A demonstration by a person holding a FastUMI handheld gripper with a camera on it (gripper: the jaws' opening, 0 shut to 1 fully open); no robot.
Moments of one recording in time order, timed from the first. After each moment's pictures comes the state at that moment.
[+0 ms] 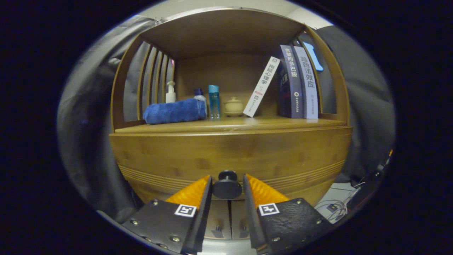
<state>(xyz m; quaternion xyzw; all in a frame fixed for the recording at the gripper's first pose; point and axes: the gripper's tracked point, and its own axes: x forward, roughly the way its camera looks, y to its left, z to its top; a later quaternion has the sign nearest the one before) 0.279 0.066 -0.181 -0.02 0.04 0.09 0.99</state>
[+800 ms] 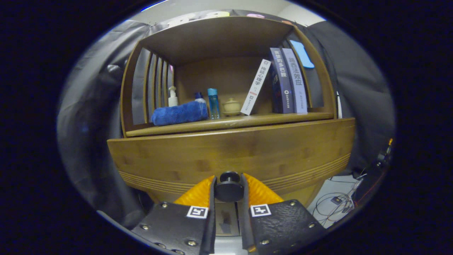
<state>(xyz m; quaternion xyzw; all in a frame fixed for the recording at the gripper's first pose) 0.214 0.058 -0.188 0.02 0.05 0.08 1.00</state>
